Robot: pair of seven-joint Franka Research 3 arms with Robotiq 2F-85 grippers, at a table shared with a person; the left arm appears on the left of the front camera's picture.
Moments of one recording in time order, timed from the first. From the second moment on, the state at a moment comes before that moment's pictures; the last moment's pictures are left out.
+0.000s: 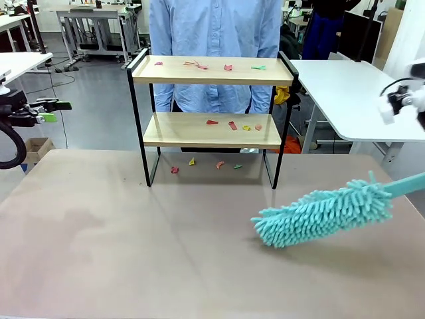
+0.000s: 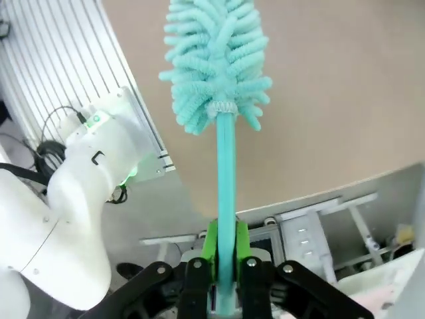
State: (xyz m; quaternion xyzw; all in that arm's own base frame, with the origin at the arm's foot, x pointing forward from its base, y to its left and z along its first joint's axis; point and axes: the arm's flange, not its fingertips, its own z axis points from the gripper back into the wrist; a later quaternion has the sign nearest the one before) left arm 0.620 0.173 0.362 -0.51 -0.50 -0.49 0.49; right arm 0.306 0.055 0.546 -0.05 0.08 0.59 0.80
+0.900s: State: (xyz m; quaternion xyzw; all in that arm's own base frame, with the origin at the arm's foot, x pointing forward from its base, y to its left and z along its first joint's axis) left arm 0.620 0.173 0.362 -0.51 -0.50 -0.49 0.49; right arm 0.318 0.093 0.531 -0.05 0.09 0.63 0.77
